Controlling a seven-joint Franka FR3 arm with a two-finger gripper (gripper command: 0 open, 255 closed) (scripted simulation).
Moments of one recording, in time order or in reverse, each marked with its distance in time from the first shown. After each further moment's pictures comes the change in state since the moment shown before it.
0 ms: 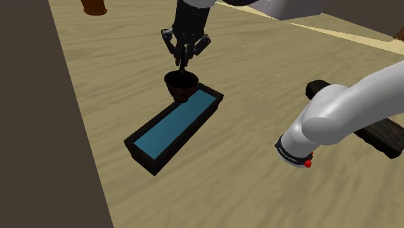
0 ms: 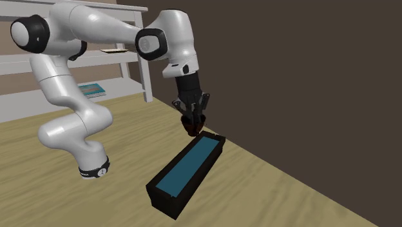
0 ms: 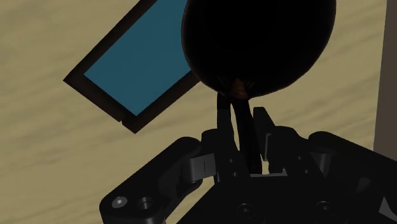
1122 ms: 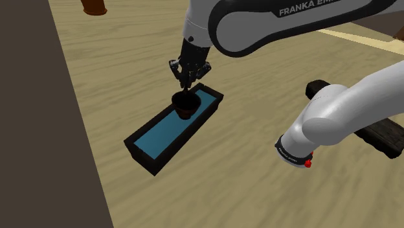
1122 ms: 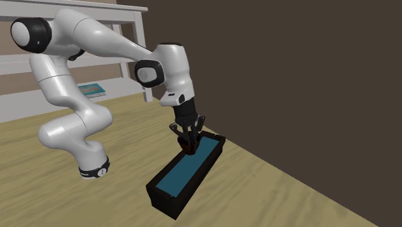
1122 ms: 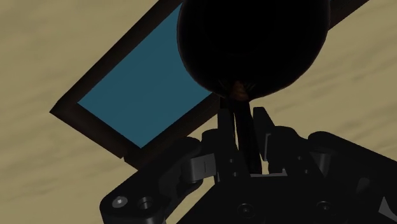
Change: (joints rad) arm 0.012 -0.001 0.013 -0.225 0.026 0.222 -0.021
